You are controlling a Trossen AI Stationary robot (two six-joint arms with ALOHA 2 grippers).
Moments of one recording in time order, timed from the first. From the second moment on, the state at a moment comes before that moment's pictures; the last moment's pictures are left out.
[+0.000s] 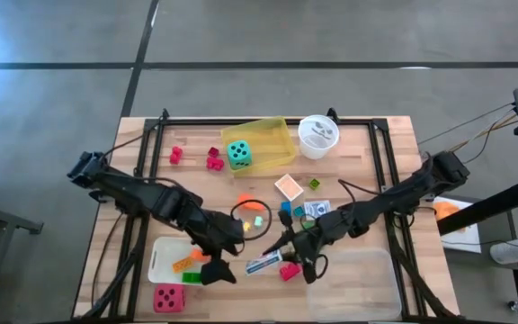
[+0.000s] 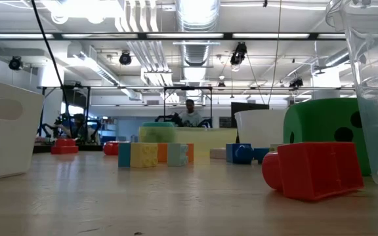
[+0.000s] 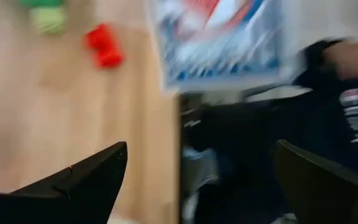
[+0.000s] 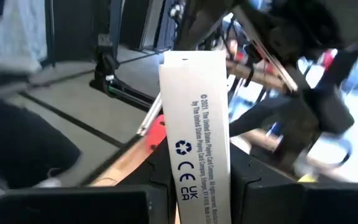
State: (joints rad) left arm -0.42 1.58 1.53 -0.81 0.24 -0.67; right arm 0.43 1.56 0.99 0.46 0.05 -0.18
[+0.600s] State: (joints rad) left arm -0.53 1.57 1.53 -1.19 -0.17 -0.81; right arm 0.46 1.34 0.99 -0.29 0.08 0.96
